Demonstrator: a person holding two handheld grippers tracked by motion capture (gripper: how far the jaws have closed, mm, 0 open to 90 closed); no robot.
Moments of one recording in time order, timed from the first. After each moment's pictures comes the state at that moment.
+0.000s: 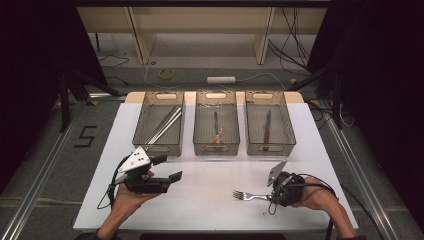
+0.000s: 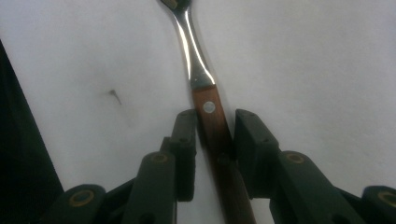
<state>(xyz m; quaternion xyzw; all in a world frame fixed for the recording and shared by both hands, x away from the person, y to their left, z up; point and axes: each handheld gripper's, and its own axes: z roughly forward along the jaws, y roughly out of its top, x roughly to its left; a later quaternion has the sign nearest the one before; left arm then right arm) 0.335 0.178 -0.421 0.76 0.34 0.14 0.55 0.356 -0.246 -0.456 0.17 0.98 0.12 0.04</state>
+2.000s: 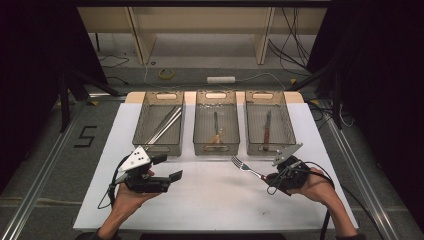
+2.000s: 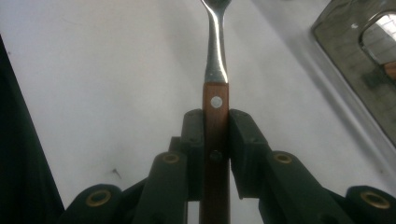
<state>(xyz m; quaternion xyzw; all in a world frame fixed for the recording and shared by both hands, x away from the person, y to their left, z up) 0.336 0.177 -0.421 0.75 0.34 0.14 0.55 0.373 -0.253 -0.418 0.24 0.94 0.25 0.05</state>
